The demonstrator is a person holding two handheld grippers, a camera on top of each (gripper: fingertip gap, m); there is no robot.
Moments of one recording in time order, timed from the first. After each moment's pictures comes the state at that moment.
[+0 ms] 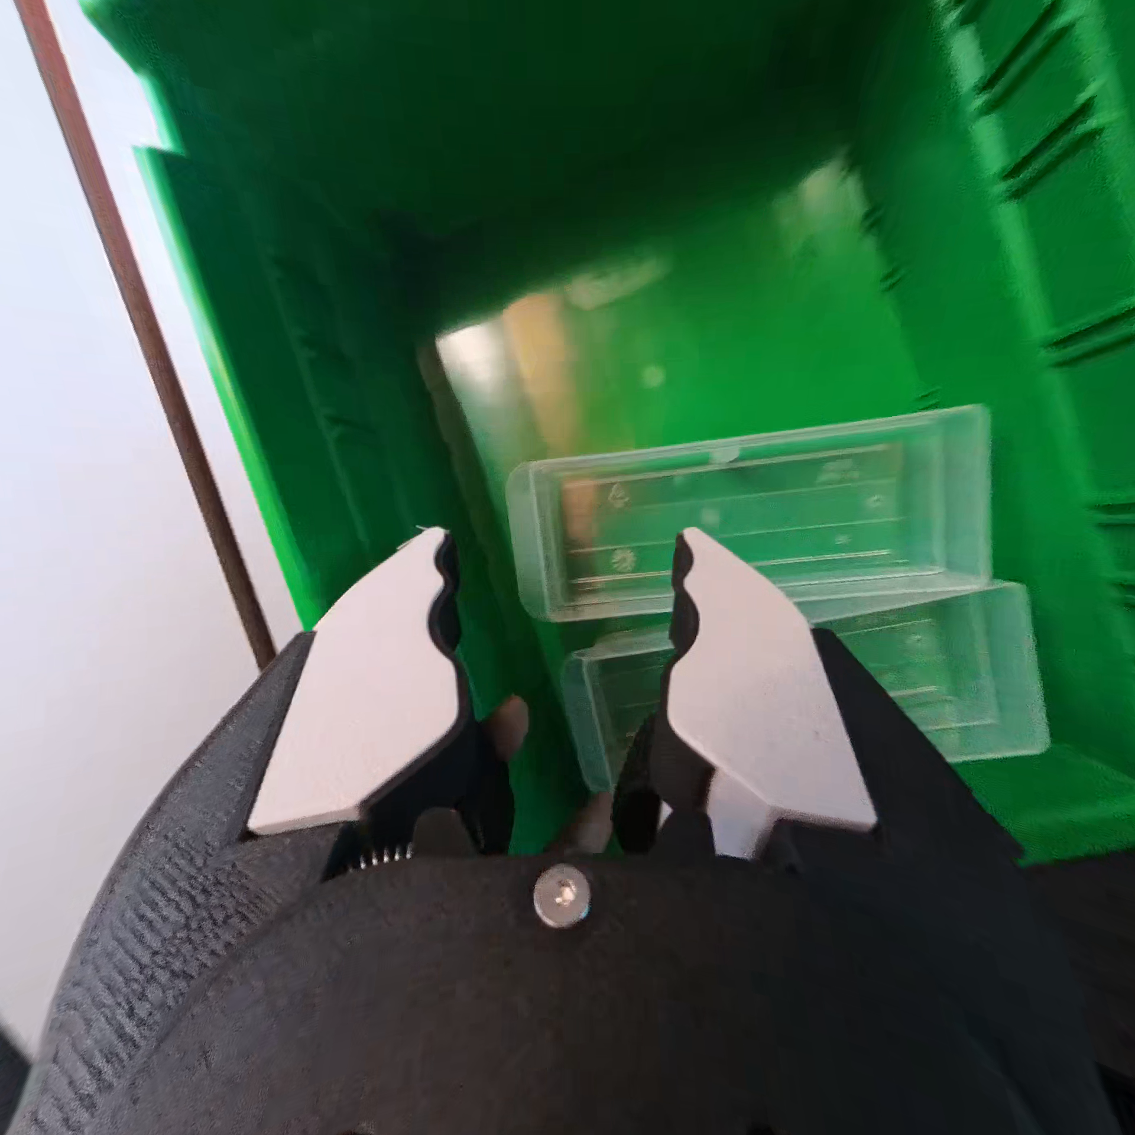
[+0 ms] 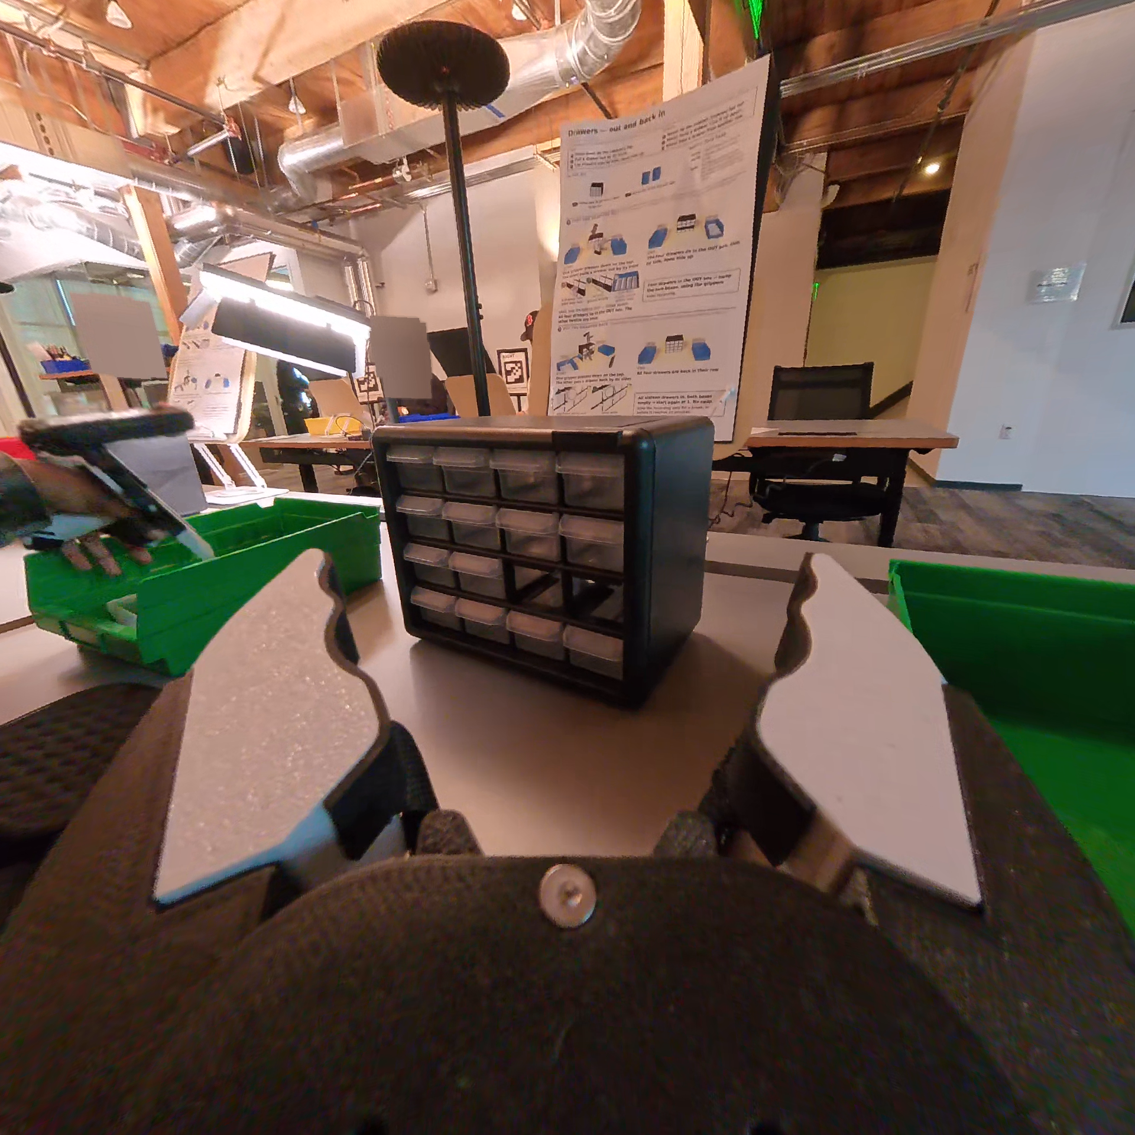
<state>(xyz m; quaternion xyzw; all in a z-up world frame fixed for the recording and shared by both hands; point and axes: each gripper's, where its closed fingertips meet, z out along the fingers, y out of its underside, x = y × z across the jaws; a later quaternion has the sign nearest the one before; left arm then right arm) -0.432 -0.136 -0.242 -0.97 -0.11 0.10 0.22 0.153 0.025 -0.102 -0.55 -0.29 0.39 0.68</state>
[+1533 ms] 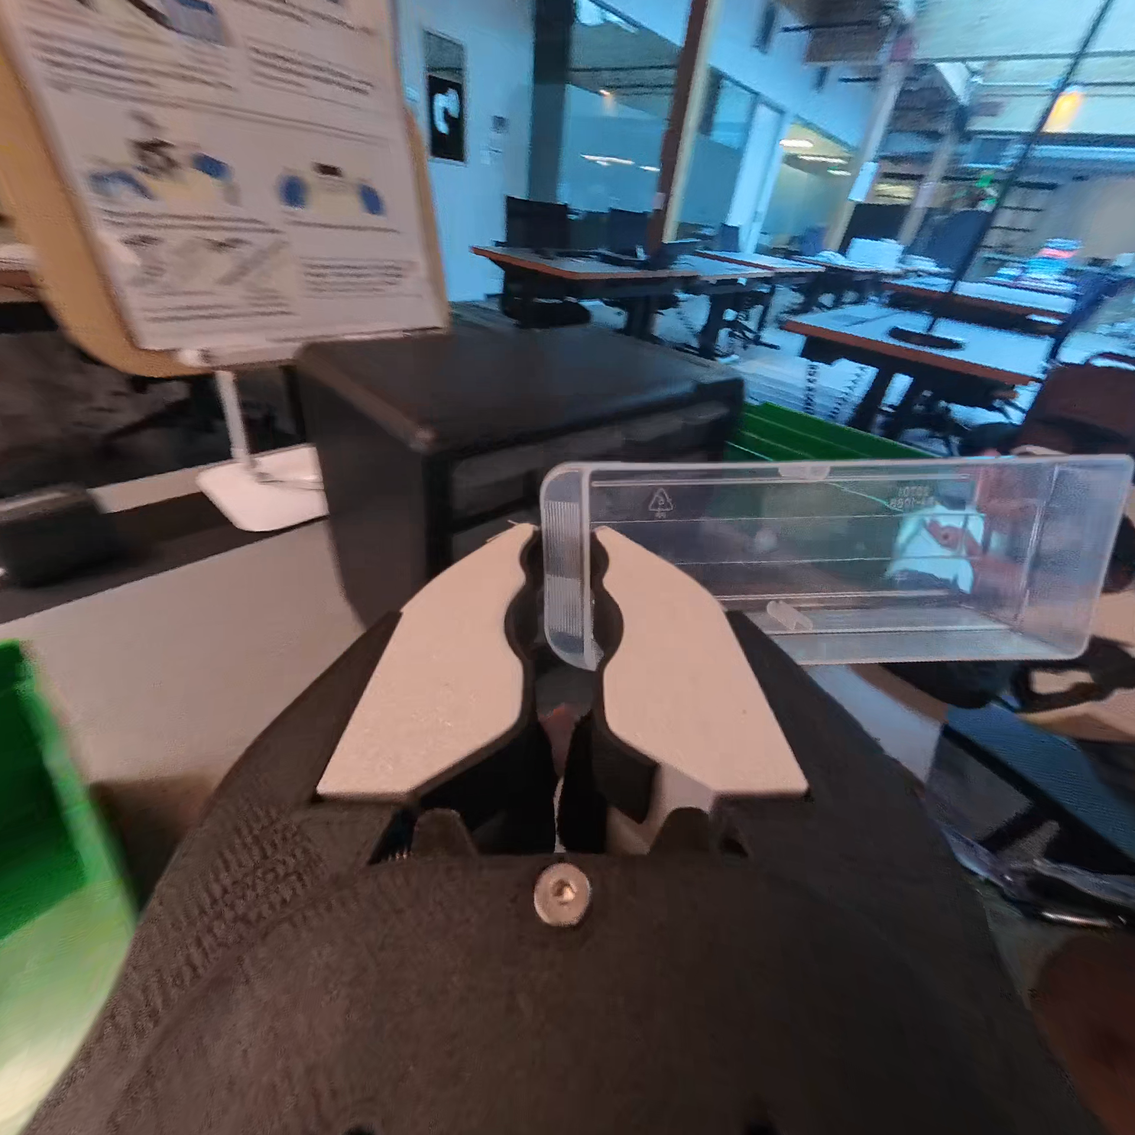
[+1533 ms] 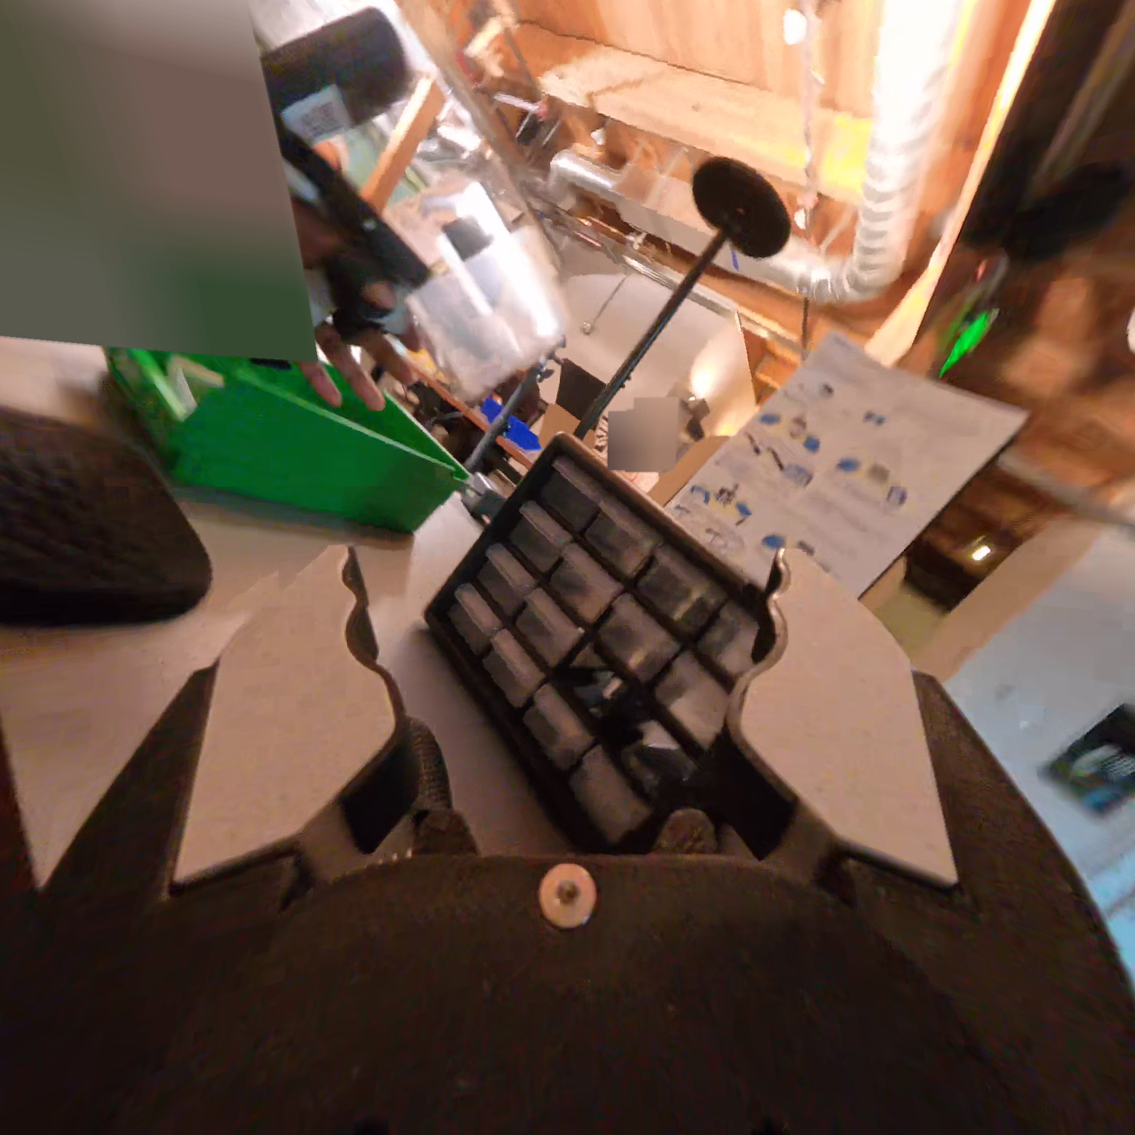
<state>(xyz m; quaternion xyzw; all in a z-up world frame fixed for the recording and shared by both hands) -0.149 -0.040 -0.088 -0.73 0.07 -0.14 0.67 0.054 -0.052 -0.112 -0.33 -0.52 0.25 0.75</state>
